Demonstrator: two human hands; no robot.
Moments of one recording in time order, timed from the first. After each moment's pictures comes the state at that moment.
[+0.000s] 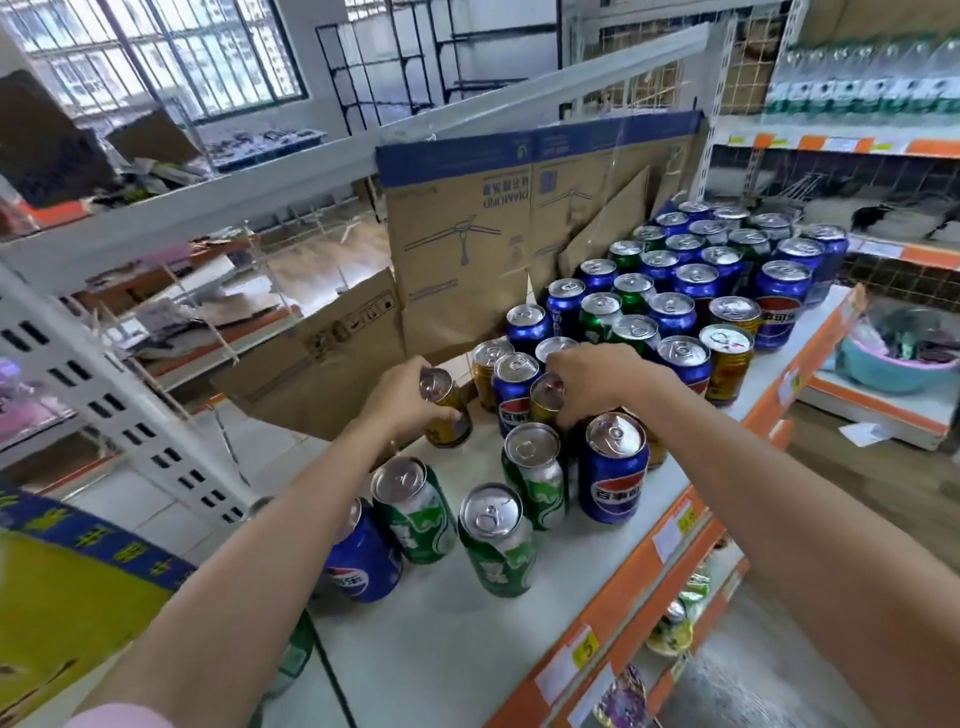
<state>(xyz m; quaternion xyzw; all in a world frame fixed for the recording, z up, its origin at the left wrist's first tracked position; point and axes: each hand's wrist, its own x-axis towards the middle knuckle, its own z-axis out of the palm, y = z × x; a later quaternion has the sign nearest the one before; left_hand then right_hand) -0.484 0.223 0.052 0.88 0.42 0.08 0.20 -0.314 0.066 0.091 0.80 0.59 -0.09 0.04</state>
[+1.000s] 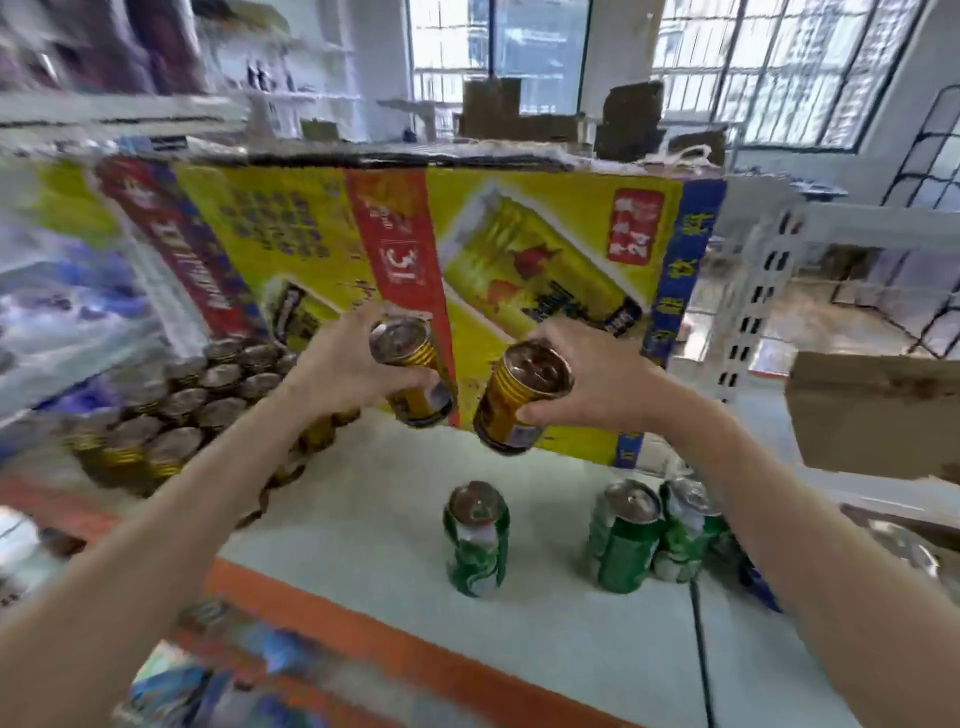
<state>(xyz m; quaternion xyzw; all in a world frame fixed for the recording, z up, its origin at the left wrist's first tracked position) -0.979 0.037 0.155 0.61 0.71 0.33 0.09 -0.739 0.102 0.171 0.35 0.92 -0.12 -0.13</state>
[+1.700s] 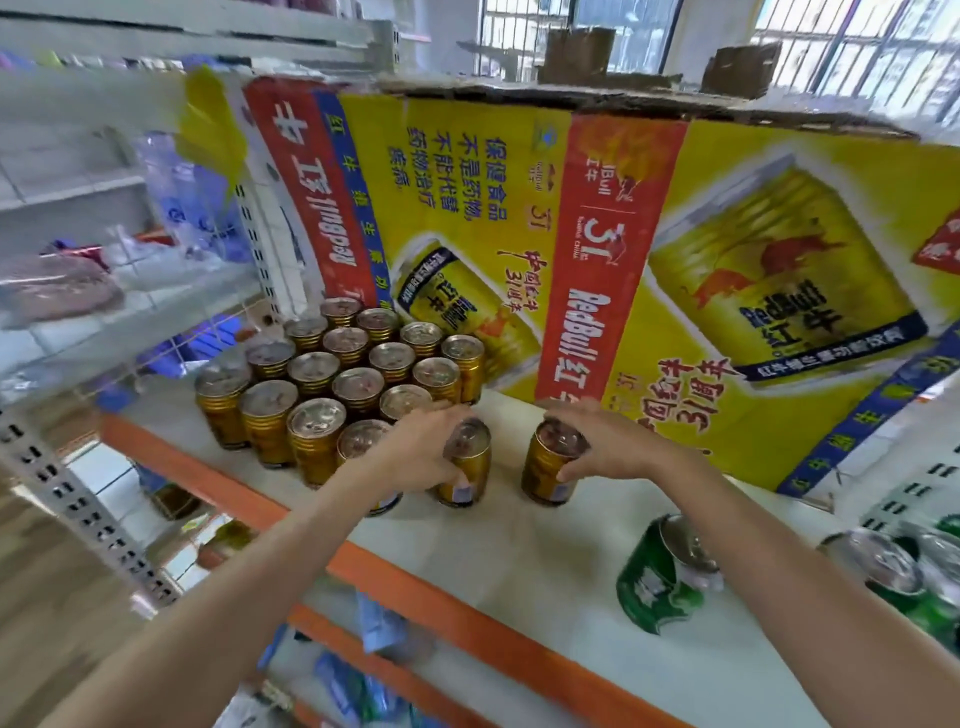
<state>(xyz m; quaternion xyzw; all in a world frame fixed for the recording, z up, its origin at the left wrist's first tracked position) -1.124 0.030 0.026 0.69 0.69 0.13 0.16 -0.913 0.137 0.050 0.39 0.90 -0.19 0.08</state>
